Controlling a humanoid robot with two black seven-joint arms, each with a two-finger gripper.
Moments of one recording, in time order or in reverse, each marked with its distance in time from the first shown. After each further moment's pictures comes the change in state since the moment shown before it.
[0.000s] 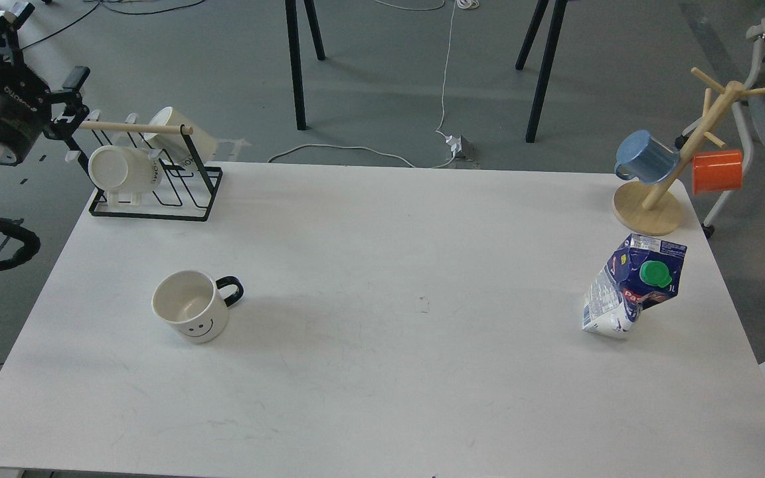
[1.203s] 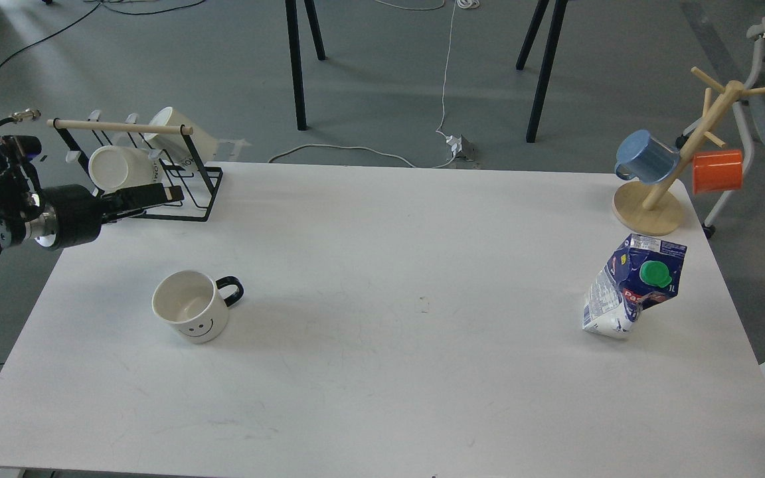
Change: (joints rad) left arm 0.072 0.061 0.040 -0.163 1.367 0.000 -0.001; right arm -0.067 0.014 -0.002 -0.005 -0.005 0.000 0.000
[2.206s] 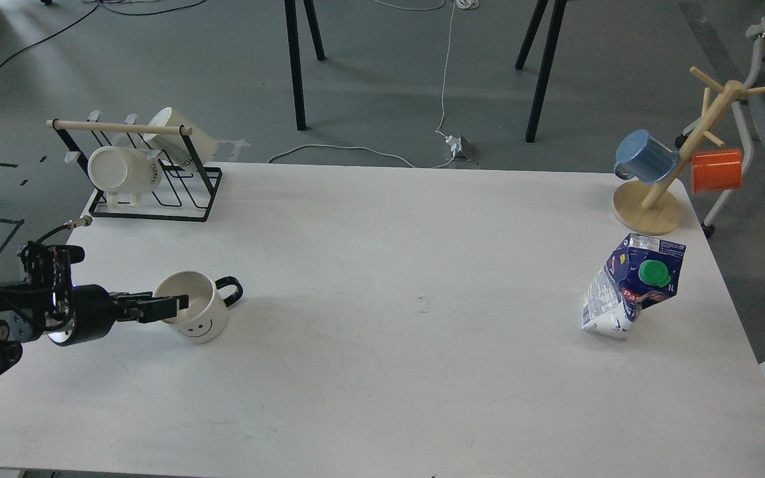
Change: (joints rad) left arm 0.162 -0.009 0.189 -0.034 0.118 0.245 0.000; right arm -0.049 0.015 0.001 -0.003 -0.001 0.000 0.000
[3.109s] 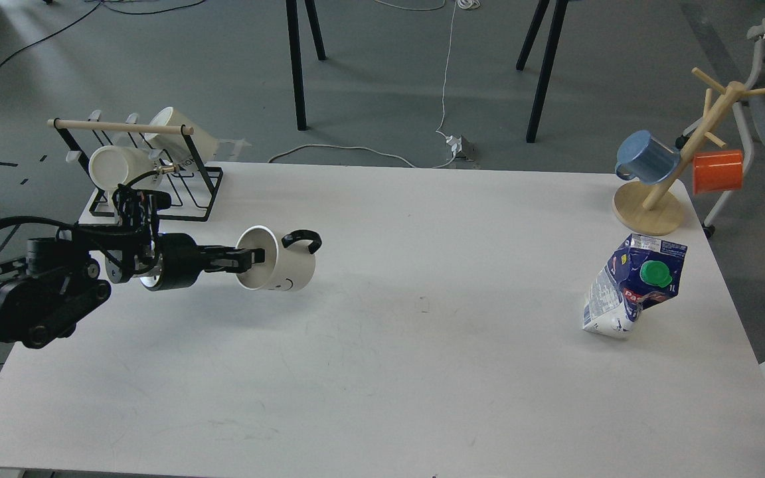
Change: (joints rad) left arm -0.207 -0.228 0.001 0.001 -0.001 -0.133 0.000; right arm -0.017 -0.004 0.004 0.000 0.005 0.000 0.000
